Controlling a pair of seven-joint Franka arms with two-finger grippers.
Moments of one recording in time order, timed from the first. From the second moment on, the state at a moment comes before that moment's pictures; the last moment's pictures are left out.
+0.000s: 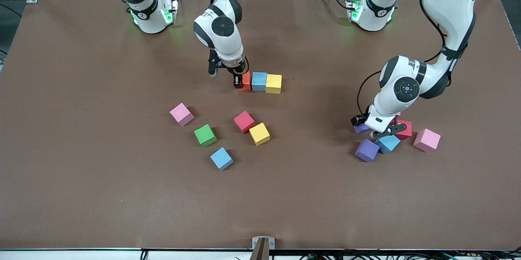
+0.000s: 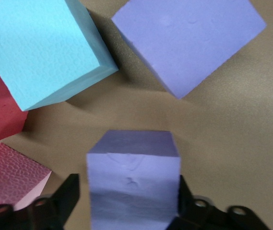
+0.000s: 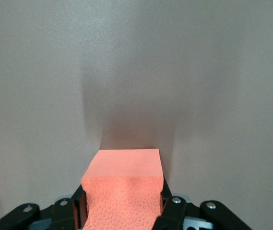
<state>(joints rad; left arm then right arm) 0.10 0.41 -0.31 -2.18 0.23 2.51 -0.65 0.97 0.36 -0.08 -2.25 0.11 2.67 2.37</state>
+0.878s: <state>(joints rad) 0.08 0.43 -0.32 -1.92 0.23 2.28 -0.75 0.97 0.37 -0.08 -2.24 0.11 2.67 2.37</state>
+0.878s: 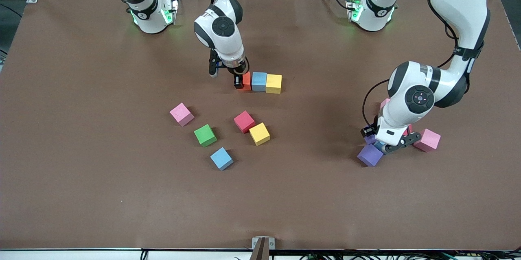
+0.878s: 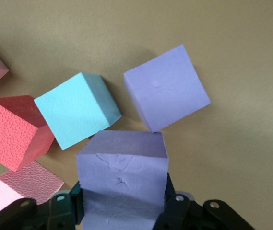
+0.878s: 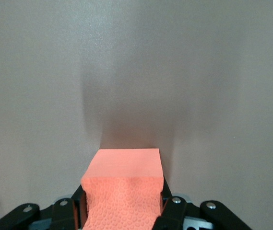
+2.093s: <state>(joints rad) 0.07 0.48 -0.32 -1.84 0.23 2.25 -0.79 0.97 0.38 -0.08 -2.22 0.11 2.67 2.36</state>
